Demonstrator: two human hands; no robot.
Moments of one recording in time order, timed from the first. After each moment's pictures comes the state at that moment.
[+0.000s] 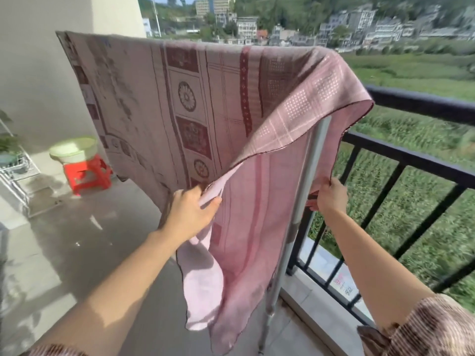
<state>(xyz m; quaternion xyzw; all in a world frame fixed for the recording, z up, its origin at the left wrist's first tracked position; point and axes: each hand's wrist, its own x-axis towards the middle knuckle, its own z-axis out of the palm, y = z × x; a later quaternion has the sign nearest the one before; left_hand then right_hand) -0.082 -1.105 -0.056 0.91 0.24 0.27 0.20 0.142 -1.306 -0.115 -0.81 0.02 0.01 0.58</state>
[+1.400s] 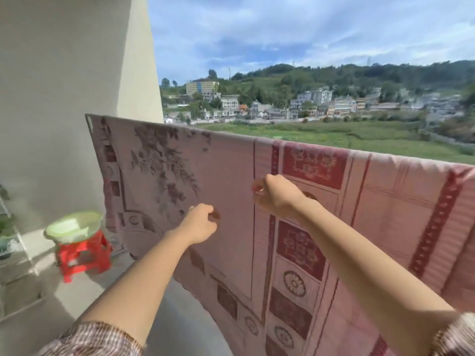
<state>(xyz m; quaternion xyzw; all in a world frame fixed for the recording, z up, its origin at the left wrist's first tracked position) -0.009 -0.747 0.020 0.94 0.18 0.11 0.27 0.080 -0.926 0.085 -0.90 -0.39 -0.10 0.17</state>
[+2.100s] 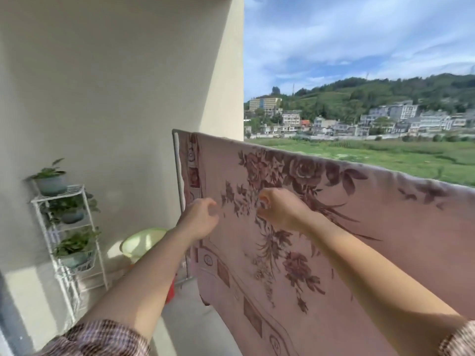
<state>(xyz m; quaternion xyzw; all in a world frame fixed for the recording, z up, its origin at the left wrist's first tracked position) 0.090 -0.255 0.044 0.89 0.33 0.23 0.23 0.230 -0.411 0.076 -0.82 -0.53 -0.10 0.19</state>
